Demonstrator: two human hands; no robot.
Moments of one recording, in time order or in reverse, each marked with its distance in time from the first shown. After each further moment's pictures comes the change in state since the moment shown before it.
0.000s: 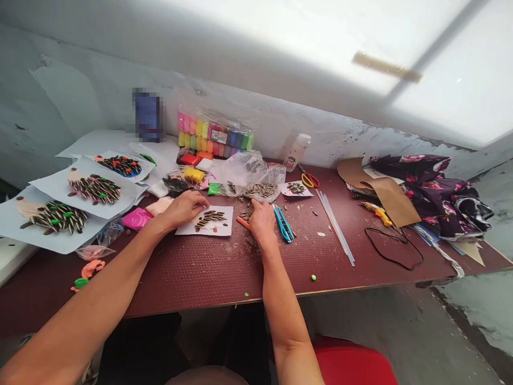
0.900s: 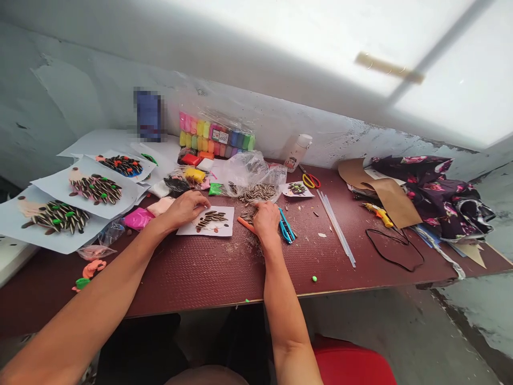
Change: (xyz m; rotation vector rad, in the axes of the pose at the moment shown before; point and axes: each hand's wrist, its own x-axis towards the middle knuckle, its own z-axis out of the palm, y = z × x) left_hand 0.001 -0.003 0.004 0.022 0.028 0.014; right_hand 0.004 -0.002 -0.011 -0.024 -0.049 0.079
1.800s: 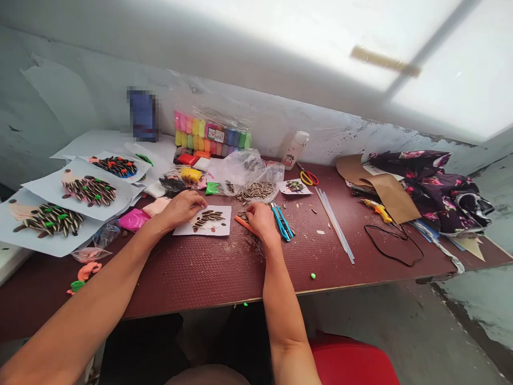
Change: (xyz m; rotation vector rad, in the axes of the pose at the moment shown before) left_hand -0.001 0.002 -0.004 -0.024 -0.015 -0.016; right_hand 0.001 0.004 -0.002 0.277 -0.115 -0.054
